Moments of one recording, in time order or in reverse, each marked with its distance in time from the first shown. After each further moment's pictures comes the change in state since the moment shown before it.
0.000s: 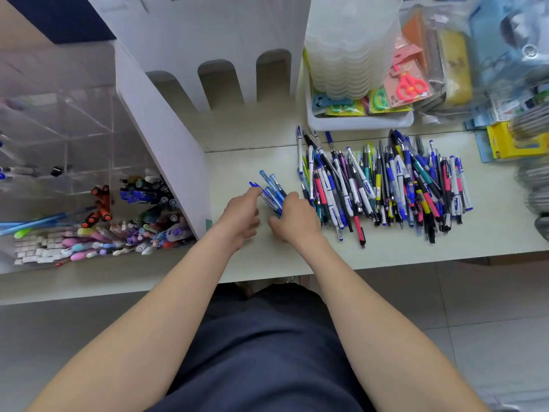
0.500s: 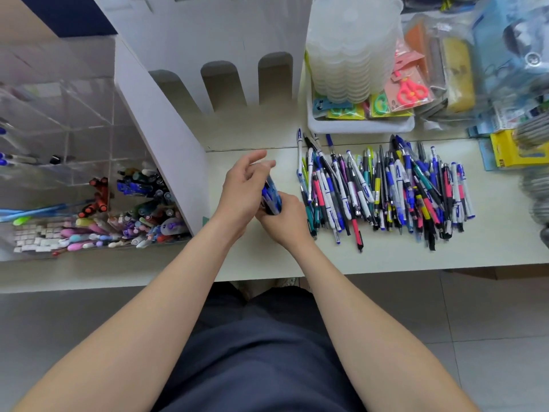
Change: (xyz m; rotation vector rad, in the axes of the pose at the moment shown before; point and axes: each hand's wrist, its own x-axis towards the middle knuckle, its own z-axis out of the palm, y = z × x) left_hand -0.033 0.028 0.019 -0.026 0.118 0.581; right_hand -0.011 -0.001 0.008 0.609 0.128 -0.167
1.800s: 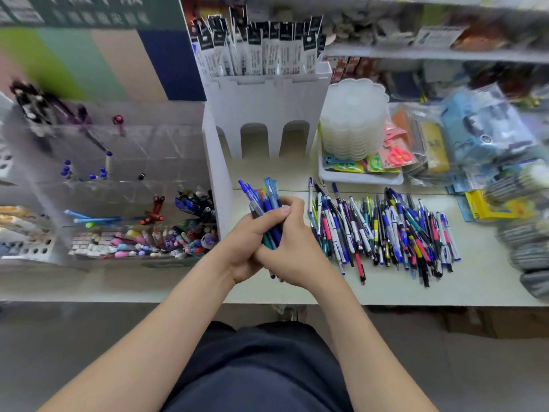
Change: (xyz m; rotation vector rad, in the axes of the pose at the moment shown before) left_hand -0.095 0.036 -0.055 -0.500 -0.329 -0.178; right_hand -0.111 -0.143 -0.047 0.016 -0.221 -0.133
